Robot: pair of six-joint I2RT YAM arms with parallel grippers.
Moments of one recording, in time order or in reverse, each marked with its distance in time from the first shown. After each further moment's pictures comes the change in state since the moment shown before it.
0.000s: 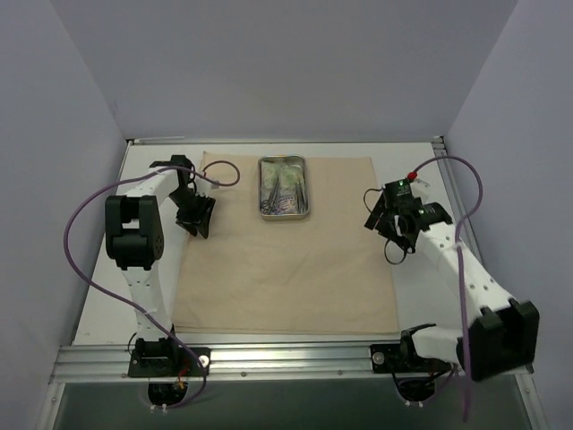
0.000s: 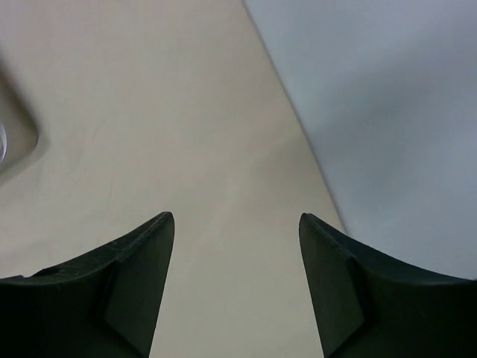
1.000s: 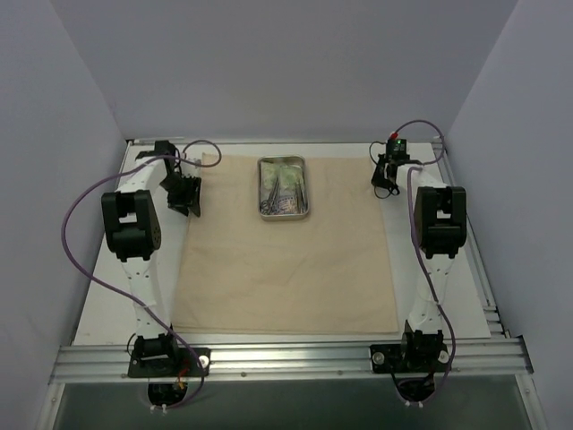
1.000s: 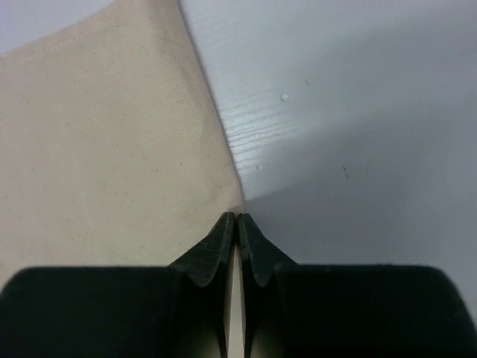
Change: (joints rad) left arm 0.111 0.135 0.228 0.070 0.033 -0.124; right arm -0.314 1.084 0.612 0.616 -0.280 -0.433
